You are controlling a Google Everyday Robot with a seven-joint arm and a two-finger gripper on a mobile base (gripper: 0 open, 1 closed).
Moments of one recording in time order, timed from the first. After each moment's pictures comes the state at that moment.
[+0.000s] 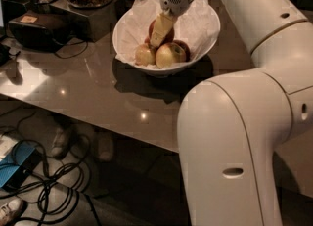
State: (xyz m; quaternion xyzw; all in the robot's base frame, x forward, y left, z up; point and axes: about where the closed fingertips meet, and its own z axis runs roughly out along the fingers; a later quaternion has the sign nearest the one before) arm 0.704 -0.027 0.916 -0.55 0.81 0.10 0.16
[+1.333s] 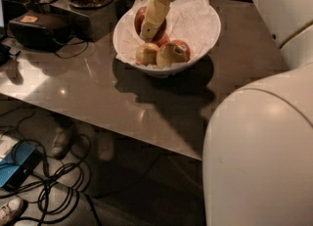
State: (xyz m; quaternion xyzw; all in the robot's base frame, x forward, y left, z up) arm 0.630 0.001 0.982 -0.63 0.75 0.13 0.17
